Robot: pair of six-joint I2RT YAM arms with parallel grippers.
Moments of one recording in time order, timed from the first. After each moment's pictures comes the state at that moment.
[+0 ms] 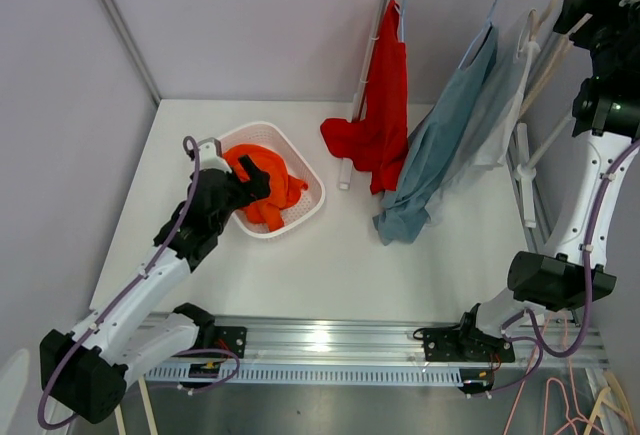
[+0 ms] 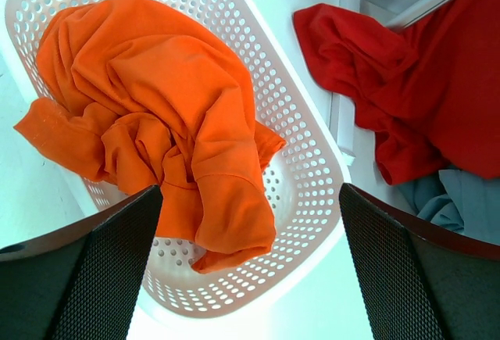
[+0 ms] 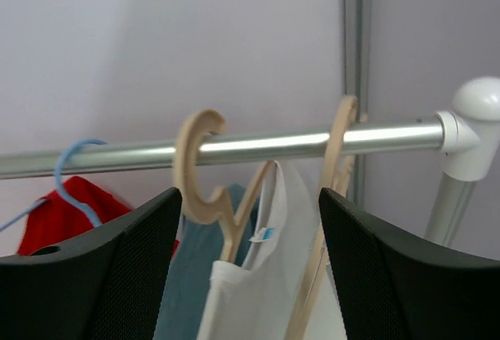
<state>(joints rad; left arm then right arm) -0.43 0.93 0.73 -0.18 -0.29 -0.57 -0.33 1.60 2.09 -0.31 -0.14 0.21</state>
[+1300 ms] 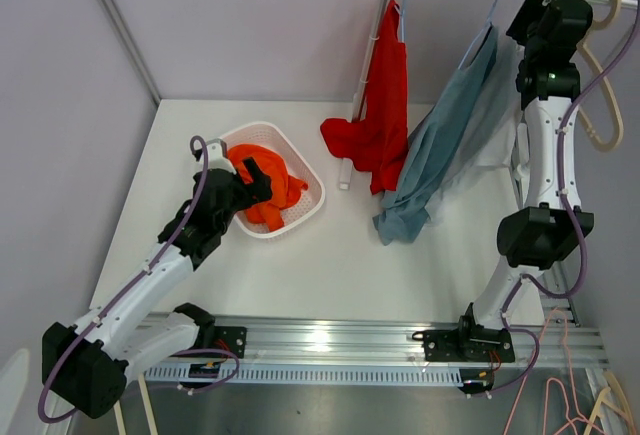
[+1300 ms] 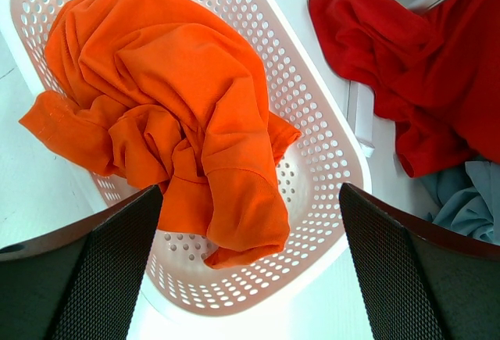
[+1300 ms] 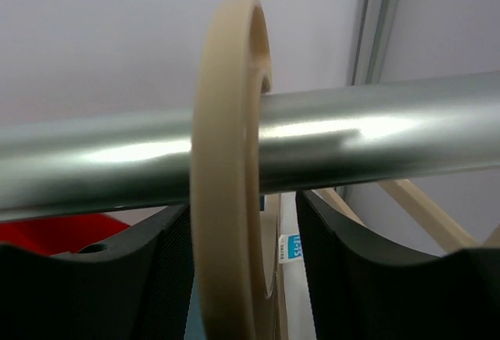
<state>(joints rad) -0.45 0.95 0.73 -0.19 -0.32 -0.54 -0.11 1.86 2.20 -0.31 0.18 0.10</state>
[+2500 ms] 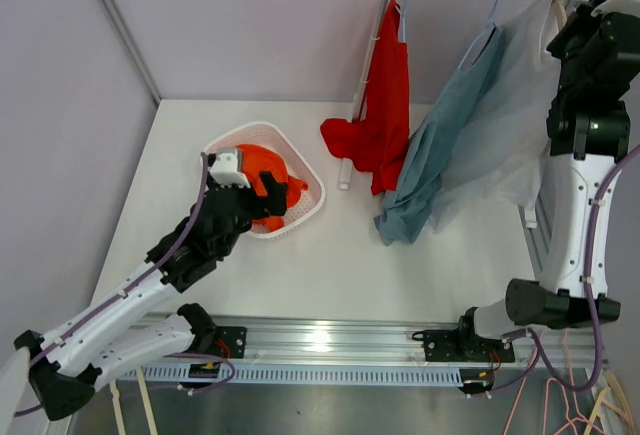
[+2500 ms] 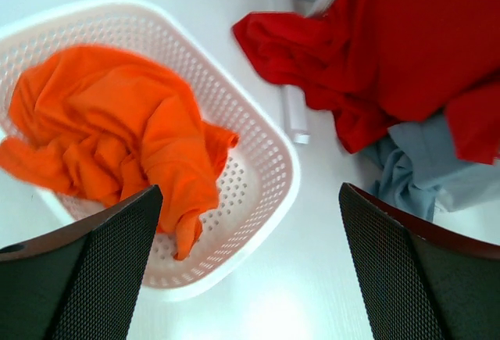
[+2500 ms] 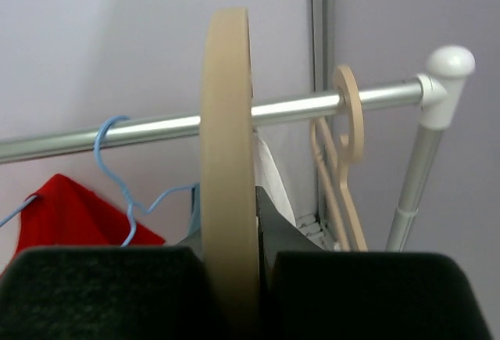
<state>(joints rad) -0.72 0.81 0.78 -0.25 -0.48 -0.45 -0.11 1.51 2.08 -0.40 0.22 0.10</state>
